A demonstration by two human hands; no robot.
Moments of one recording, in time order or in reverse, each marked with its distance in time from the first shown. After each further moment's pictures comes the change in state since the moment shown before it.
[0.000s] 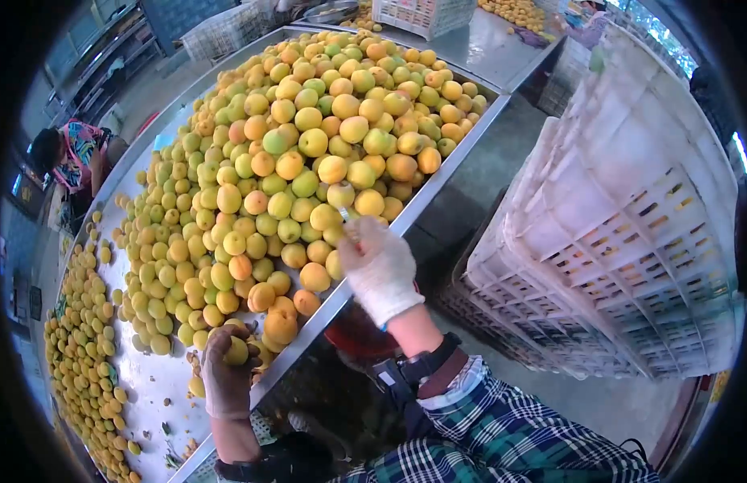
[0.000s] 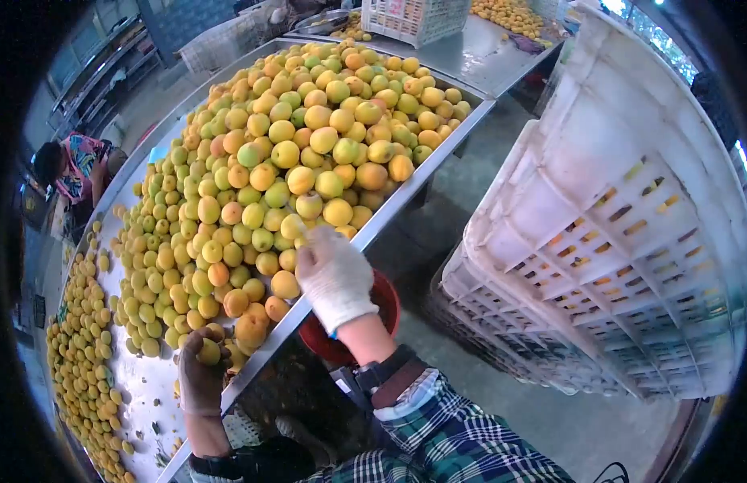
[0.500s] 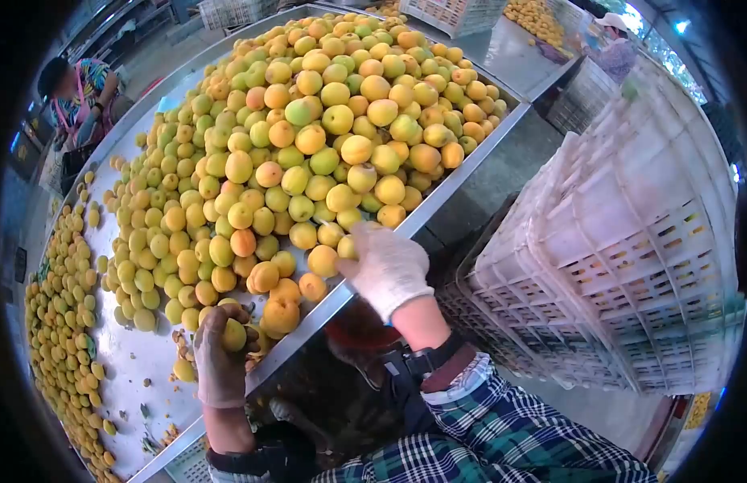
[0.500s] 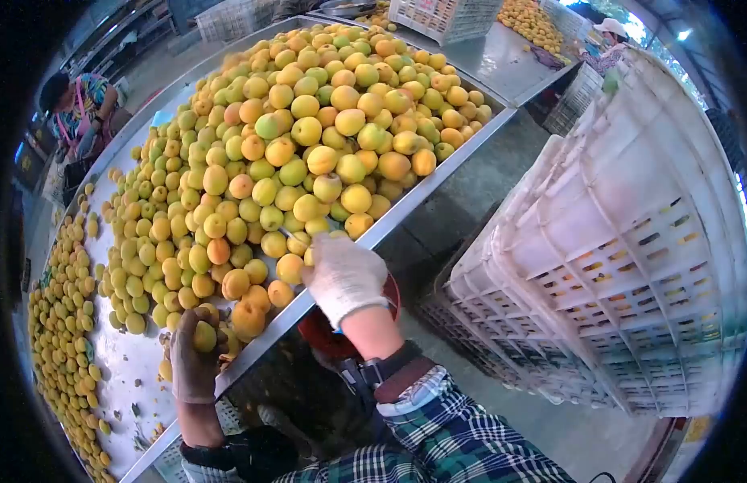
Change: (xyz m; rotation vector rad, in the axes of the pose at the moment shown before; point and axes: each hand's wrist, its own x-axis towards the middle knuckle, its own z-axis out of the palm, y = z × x) left_hand 0.006 -0.010 -0.011 0.287 -0.021 0.210; right_hand -0.001 -0.010 0.004 -0.469 -0.499 -0.023
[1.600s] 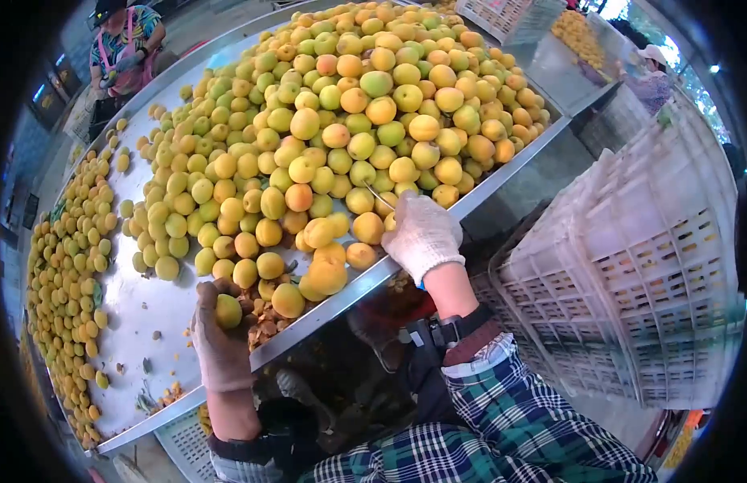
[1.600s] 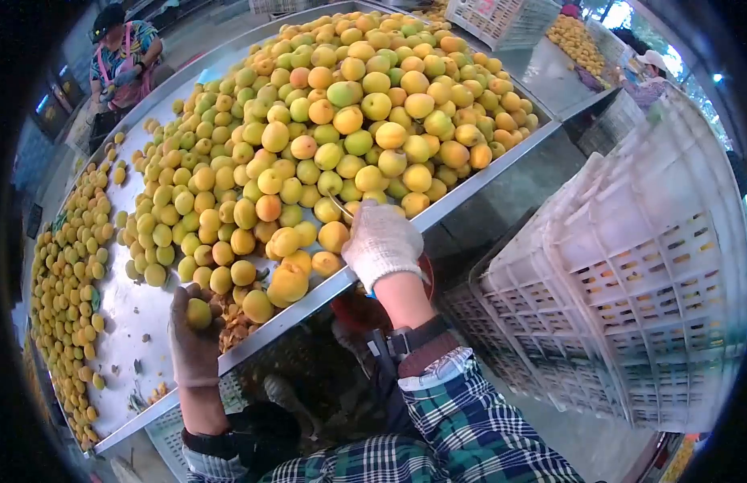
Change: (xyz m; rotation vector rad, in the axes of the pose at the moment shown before) left_hand -0.020 -0.006 -0.056 -0.464 0.368 -0.194; right_hand 0.008 -0.038 0.004 -0.170 -0.134 0.112
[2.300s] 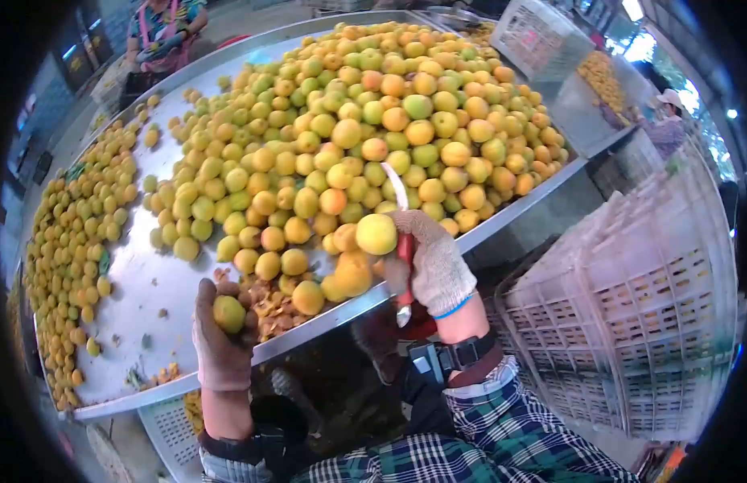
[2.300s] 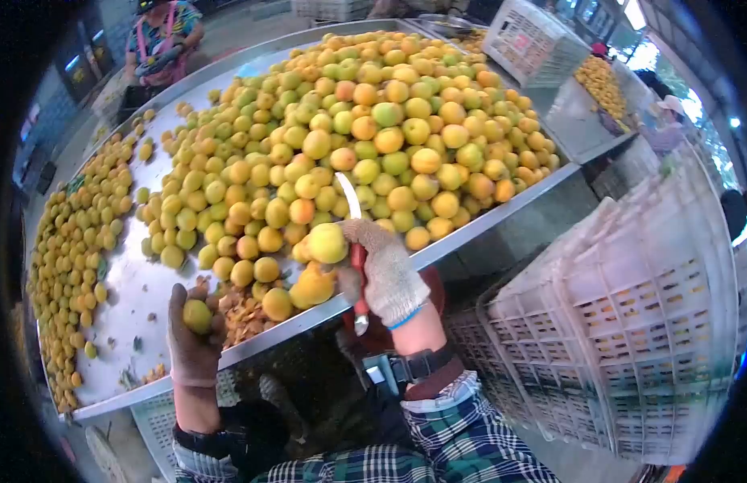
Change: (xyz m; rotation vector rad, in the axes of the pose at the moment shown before) left_hand -0.017 0.022 -0.016 -0.197 0.015 -0.145; right_hand -0.021 -0.013 0.018 1.949 -0.438 -0.049
